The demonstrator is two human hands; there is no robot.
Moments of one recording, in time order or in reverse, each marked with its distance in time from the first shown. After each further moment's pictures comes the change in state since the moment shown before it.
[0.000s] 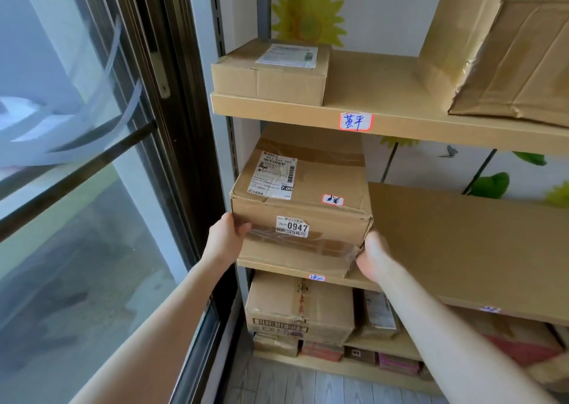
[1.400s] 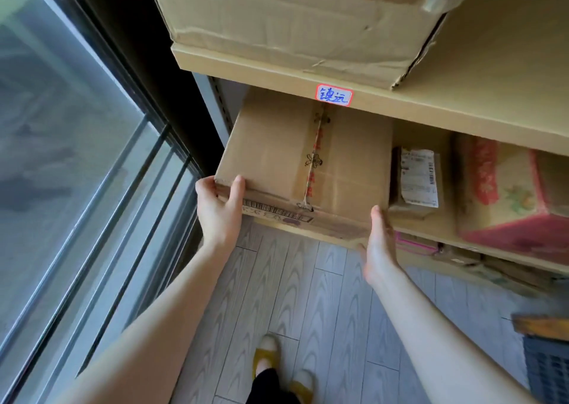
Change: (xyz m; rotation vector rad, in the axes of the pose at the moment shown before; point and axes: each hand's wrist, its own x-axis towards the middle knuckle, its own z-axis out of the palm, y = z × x) left_hand -0.105 -0.193 0.218 -0.304 0.291 -0.409; right_hand 0.091 0.284 -0.125 -0.178 0.168 0.274
